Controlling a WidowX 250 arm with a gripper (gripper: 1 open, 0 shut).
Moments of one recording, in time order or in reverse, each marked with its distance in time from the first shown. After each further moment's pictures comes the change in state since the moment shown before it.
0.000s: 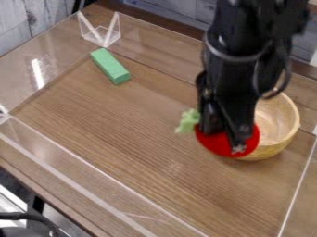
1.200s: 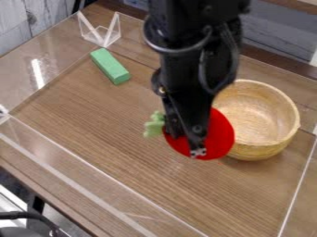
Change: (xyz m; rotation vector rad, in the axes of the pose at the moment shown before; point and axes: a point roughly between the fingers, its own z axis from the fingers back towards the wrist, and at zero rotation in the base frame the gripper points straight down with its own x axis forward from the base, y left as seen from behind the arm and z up) arm -0.033 -0.006 0.019 -0.023 -0.086 0.028
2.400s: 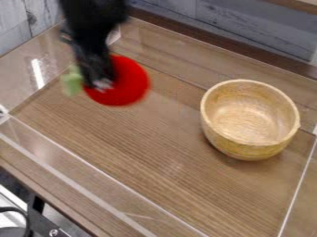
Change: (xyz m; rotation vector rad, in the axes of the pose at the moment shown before) arm -0.073 0.072 0.015 0.022 0.037 0.215
